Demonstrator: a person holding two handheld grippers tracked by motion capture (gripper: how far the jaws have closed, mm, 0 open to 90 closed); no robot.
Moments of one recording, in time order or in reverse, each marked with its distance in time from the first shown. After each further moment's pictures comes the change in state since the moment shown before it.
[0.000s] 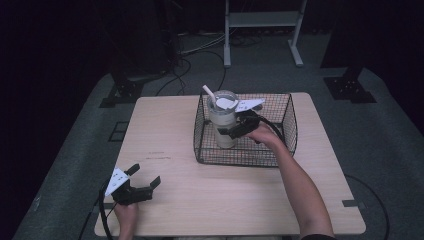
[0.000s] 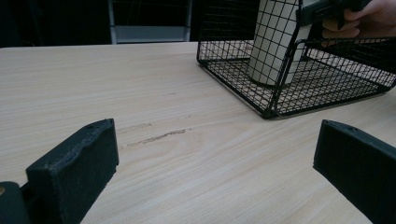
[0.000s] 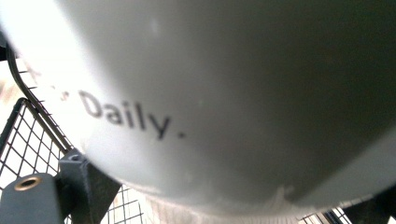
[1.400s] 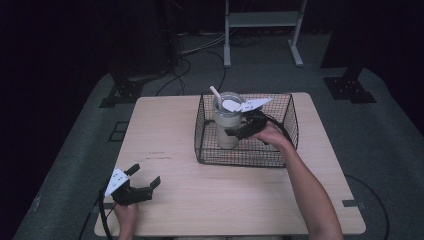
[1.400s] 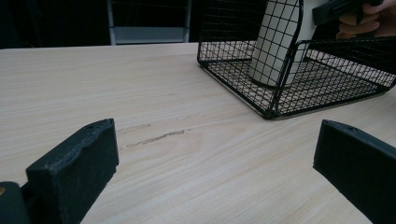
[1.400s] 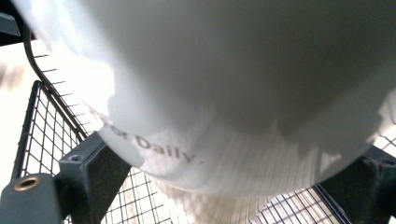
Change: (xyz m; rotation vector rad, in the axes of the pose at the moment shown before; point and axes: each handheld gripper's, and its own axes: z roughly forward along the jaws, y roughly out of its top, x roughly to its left) left arm 0.000 0.000 0.000 -0.005 -0.002 0.007; right arm 0.003 0.002 -0.028 0.078 -0.035 0.012
